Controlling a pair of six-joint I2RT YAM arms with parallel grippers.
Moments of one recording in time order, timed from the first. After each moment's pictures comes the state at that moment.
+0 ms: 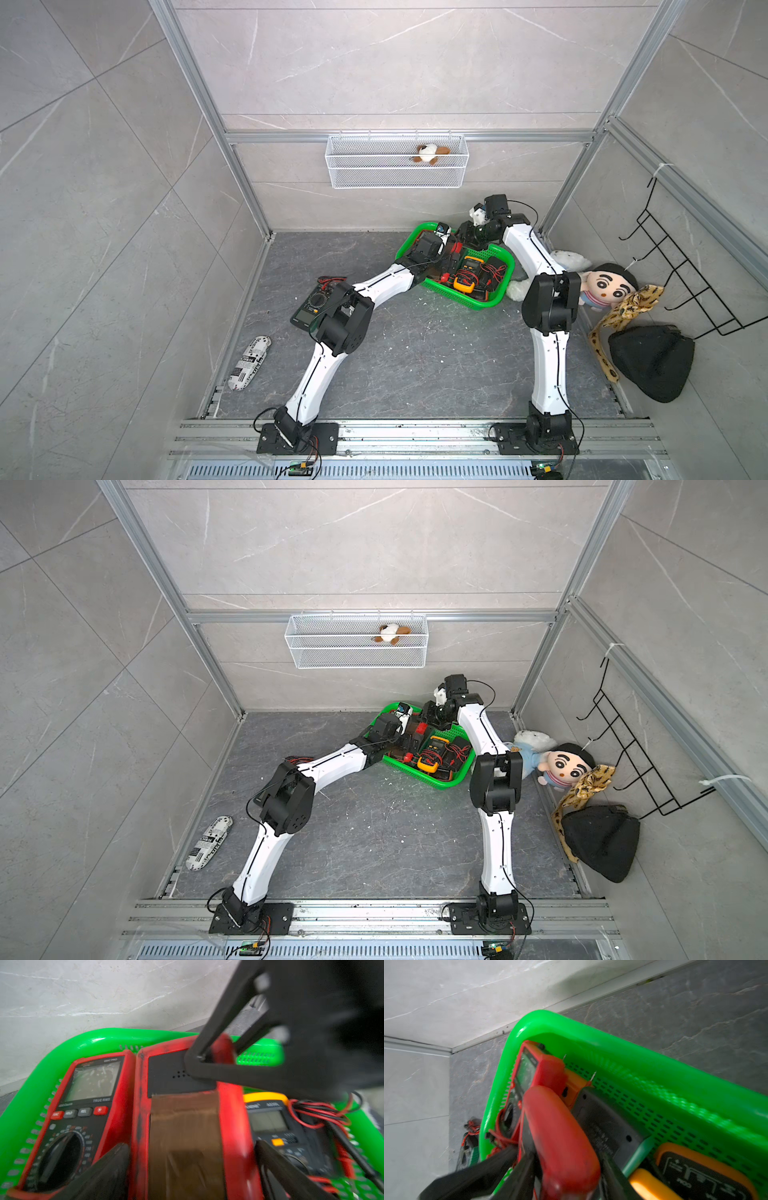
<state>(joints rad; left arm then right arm) -0.74 2.32 1.92 -0.06 0.02 -0.15 0.10 2.33 2.21 -0.84 -0.40 0.37</state>
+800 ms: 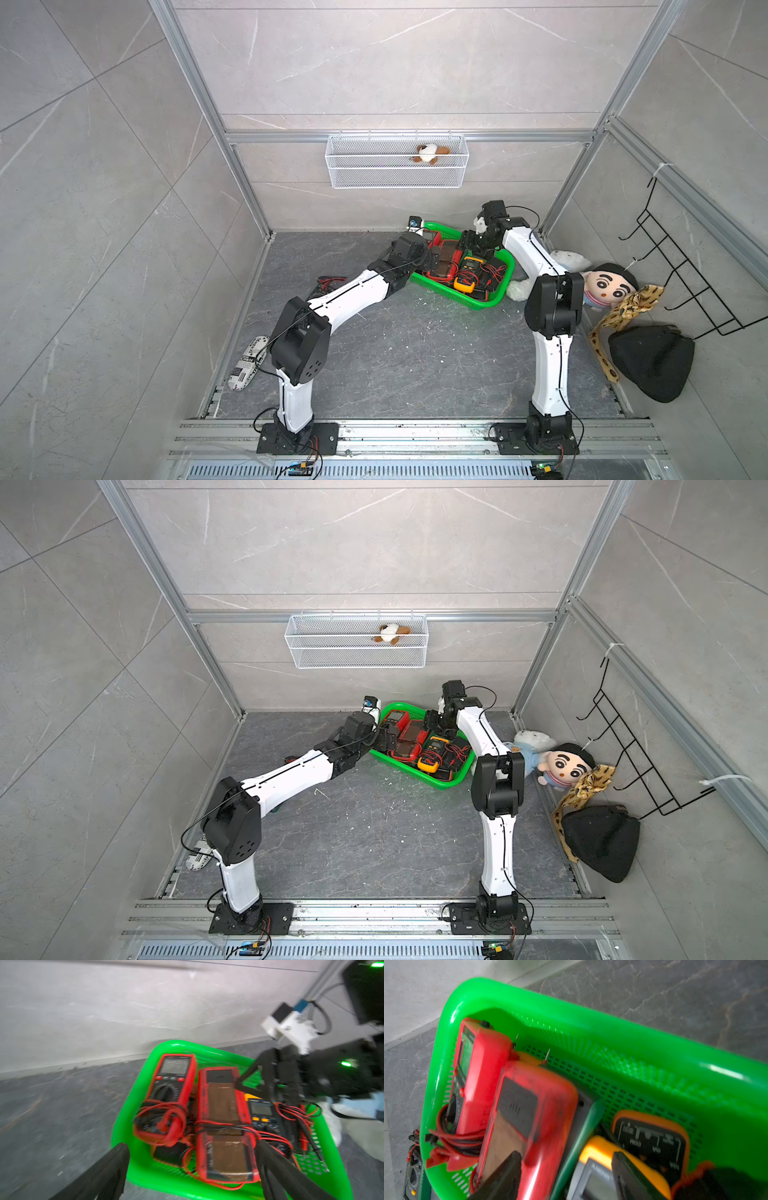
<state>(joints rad) -0.71 1.86 1.53 -0.14 -0.28 -0.34 0.13 2.21 2.04 -0.89 -0.22 0.36</state>
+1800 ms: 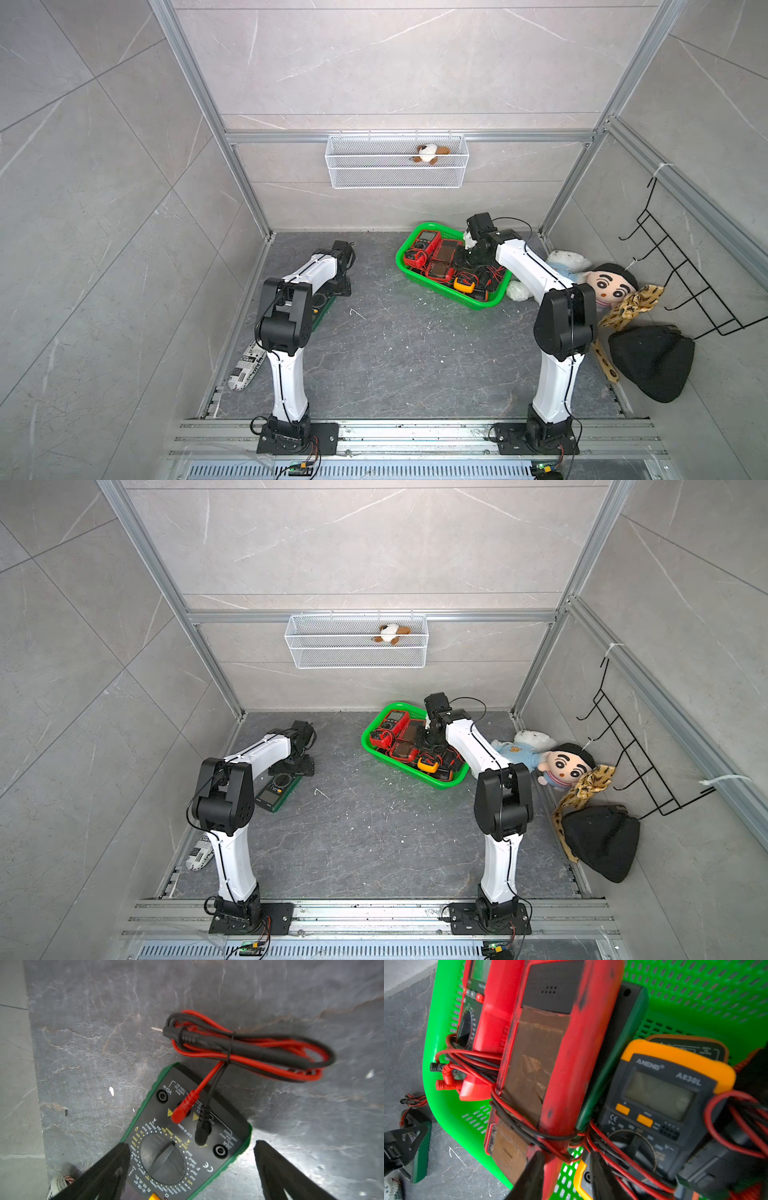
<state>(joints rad) -0.22 2.05 1.52 -0.88 -0.38 -0.26 0.26 2.00 1.76 -0.85 -0.15 0.43</state>
